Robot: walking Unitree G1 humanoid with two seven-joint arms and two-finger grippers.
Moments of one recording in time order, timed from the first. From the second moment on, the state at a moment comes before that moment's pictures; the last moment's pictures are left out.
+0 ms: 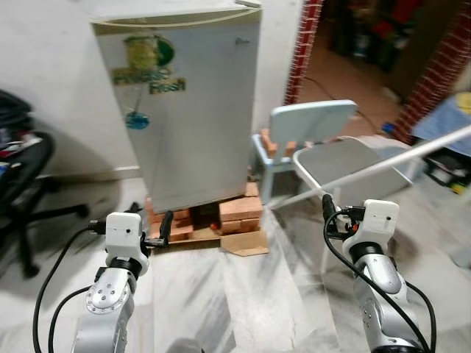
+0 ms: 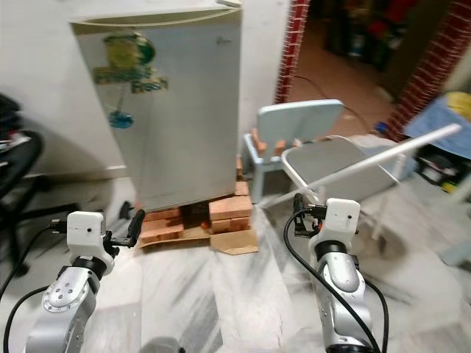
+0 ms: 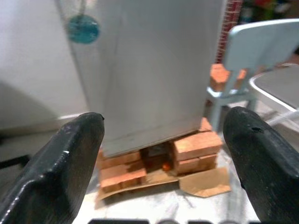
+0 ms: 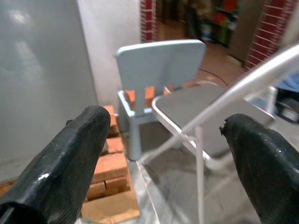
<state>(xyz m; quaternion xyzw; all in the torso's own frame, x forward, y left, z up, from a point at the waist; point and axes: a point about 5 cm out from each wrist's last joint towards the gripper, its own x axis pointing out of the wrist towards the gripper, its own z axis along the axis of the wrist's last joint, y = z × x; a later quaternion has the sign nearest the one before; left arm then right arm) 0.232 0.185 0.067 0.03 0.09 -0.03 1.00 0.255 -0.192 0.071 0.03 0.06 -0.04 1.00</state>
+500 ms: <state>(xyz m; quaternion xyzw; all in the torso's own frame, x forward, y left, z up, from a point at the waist) 0.237 0.181 0.073 0.03 0.08 -0.04 1.00 0.269 -0.189 0.078 0.02 0.05 -0.03 1.00</state>
